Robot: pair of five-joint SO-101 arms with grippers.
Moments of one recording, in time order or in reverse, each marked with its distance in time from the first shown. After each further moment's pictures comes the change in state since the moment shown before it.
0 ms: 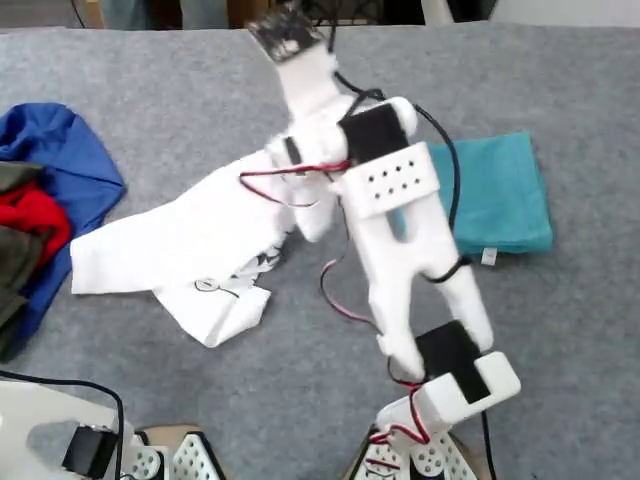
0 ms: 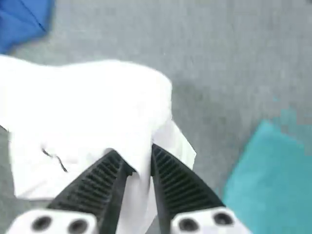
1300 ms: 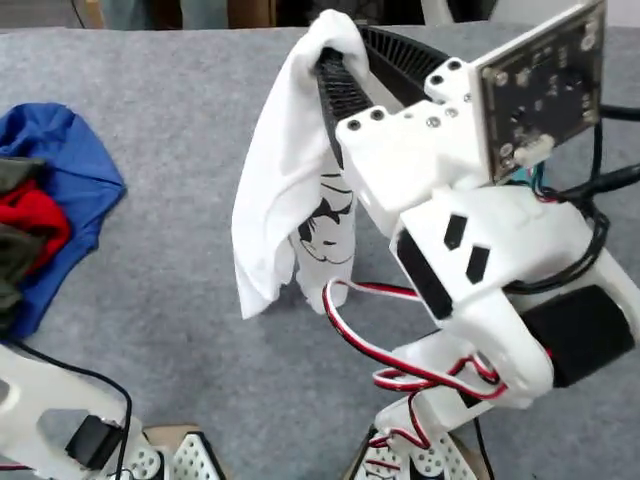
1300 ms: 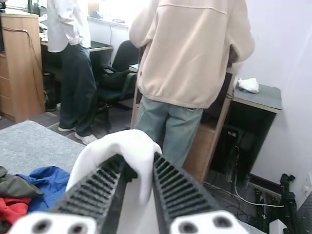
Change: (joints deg) left arm 13.4 -1.9 11.9 -4.7 2.6; right arm -4.2 -0.1 -72.8 11.4 -2.0
